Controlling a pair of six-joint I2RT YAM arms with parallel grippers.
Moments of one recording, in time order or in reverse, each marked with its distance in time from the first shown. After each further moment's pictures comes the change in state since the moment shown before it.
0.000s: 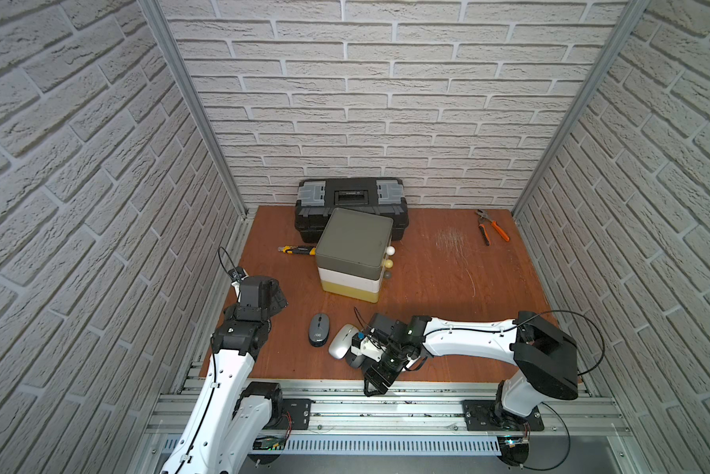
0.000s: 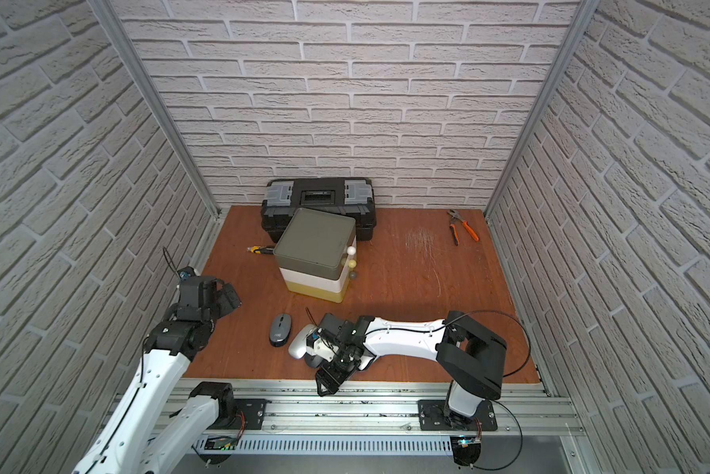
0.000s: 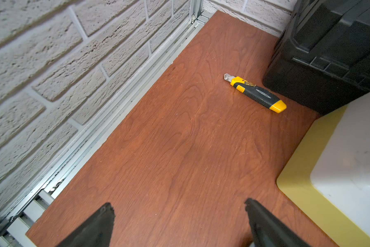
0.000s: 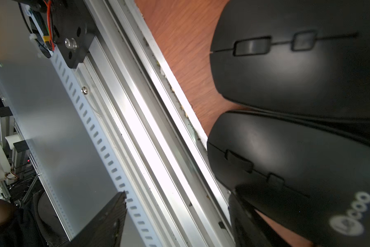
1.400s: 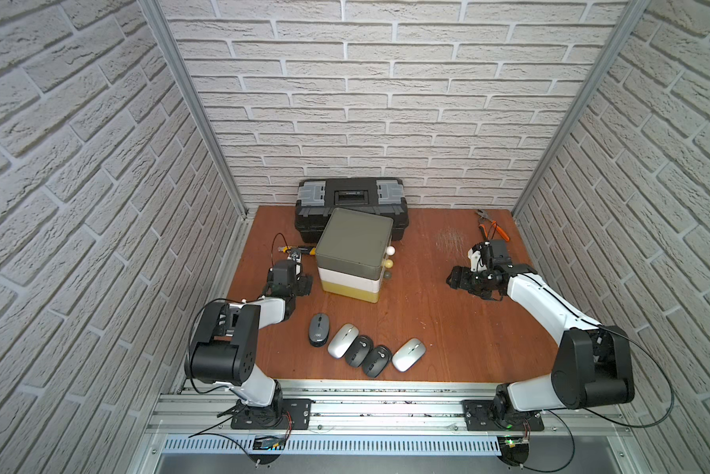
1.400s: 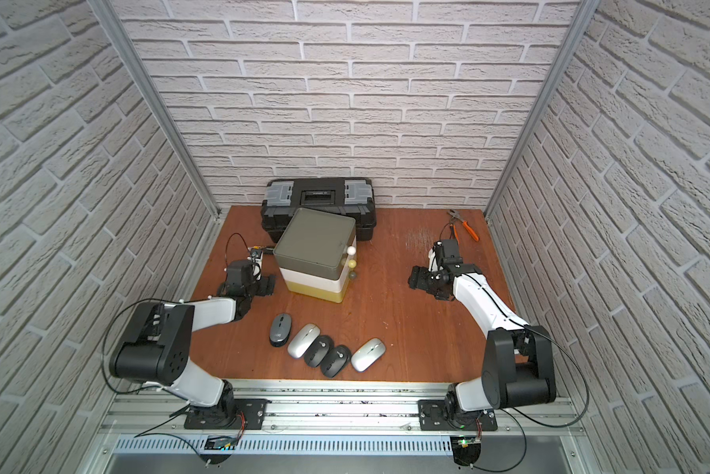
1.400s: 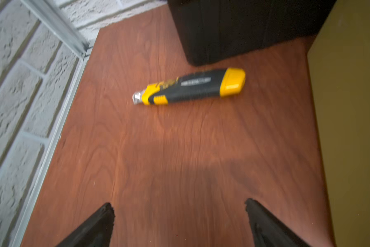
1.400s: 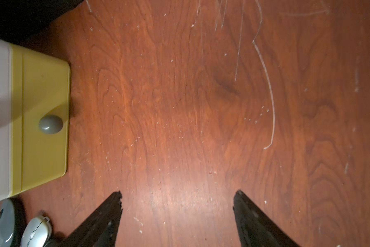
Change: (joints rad) left arm -0.009 0.829 -0.078 1.066 0.217 0.665; right arm -1.036 -0.204 0.017 -0.006 0.320 0.047
